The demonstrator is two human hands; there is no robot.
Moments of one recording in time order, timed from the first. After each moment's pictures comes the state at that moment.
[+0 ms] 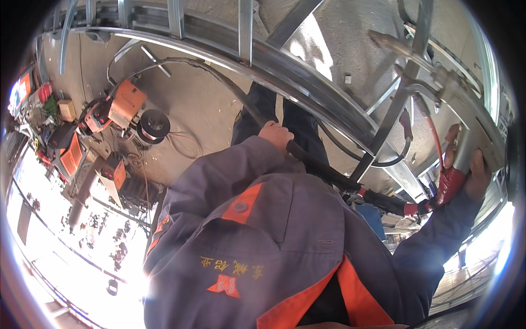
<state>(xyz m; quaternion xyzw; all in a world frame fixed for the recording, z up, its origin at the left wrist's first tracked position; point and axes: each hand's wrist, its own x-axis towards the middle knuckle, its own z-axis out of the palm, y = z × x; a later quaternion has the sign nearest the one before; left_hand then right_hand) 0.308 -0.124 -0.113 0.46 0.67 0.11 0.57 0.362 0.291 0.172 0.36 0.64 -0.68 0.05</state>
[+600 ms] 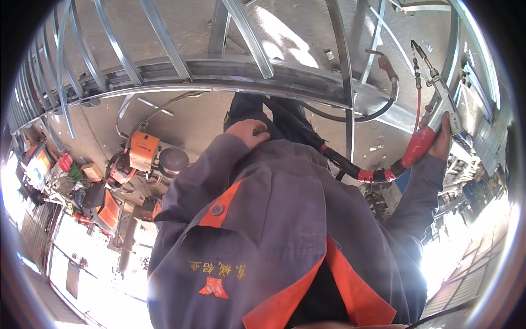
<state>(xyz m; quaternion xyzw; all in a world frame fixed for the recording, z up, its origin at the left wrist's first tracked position) 0.256 -0.116 -0.057 0.32 0.66 0.15 0.66 0.573 0.233 0.133 0.69 0.35 -0.56 -0.29</state>
